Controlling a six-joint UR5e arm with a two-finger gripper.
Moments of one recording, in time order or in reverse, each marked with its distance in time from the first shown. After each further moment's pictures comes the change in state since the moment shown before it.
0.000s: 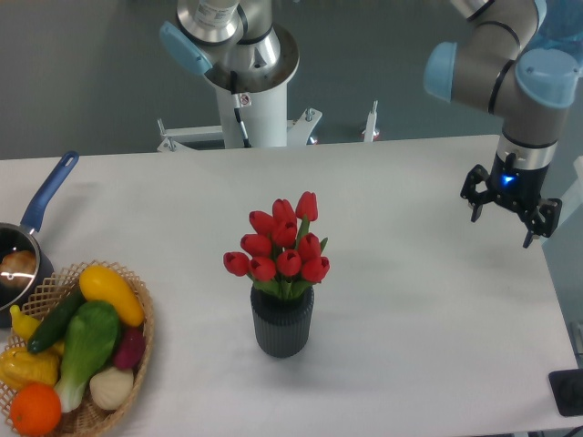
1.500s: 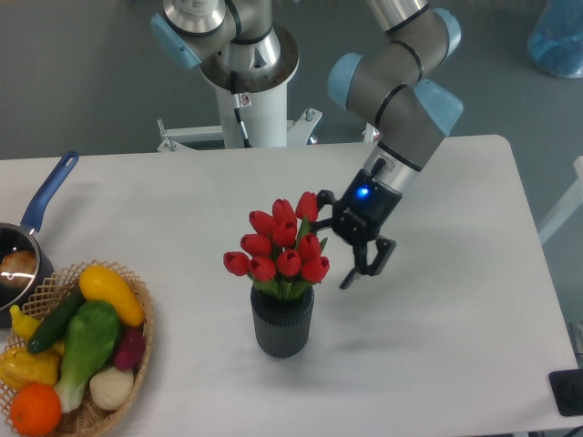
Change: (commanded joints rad) arm -0.166 0.147 -0.342 0.046 -0.943 0.011
